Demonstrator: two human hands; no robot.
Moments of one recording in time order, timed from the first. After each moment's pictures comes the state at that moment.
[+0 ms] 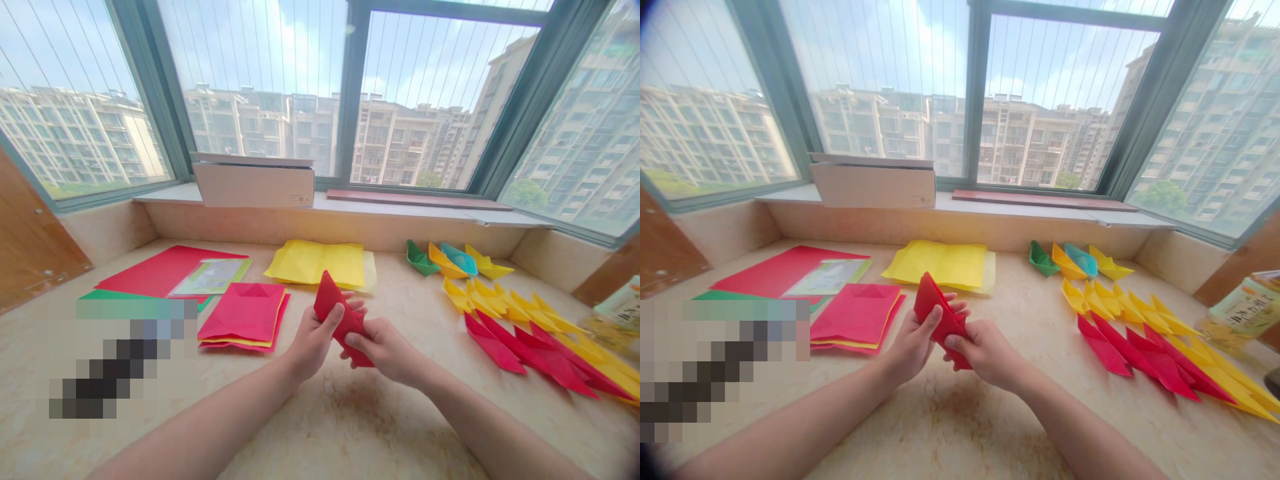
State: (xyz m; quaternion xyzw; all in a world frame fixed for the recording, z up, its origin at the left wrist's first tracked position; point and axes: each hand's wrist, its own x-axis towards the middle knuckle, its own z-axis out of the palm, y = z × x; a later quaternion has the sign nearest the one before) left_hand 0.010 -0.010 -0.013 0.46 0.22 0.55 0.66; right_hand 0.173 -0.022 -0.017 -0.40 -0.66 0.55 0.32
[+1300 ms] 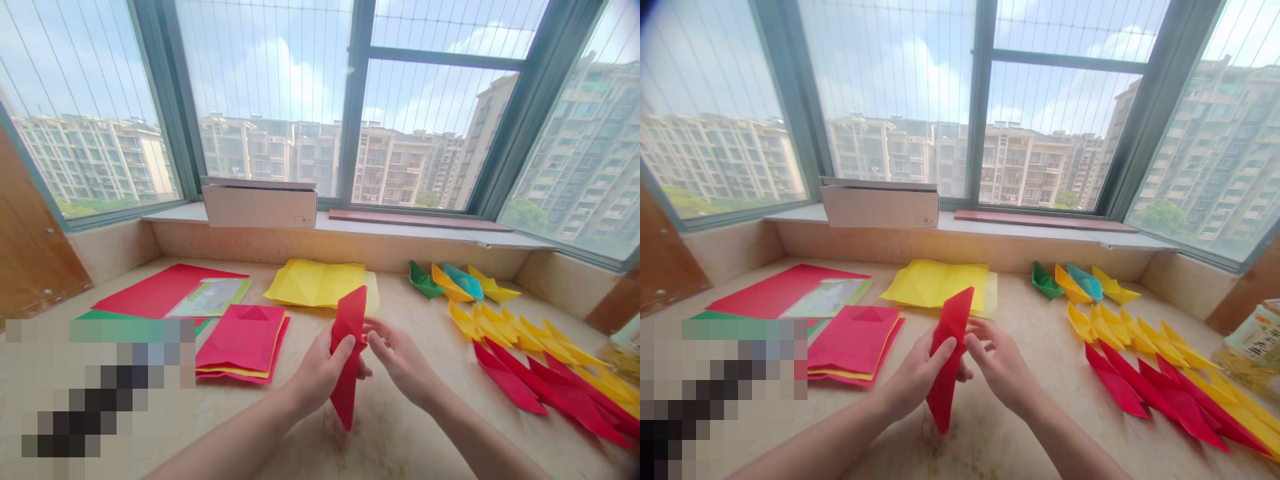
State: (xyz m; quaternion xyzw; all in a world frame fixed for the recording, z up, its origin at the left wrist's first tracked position) left_hand 0.015 -0.017 0.000 0.54 0.32 0.45 0.64; right_hand 0.182 -0.014 -0.001 -0.41 -0.66 0.43 0.46
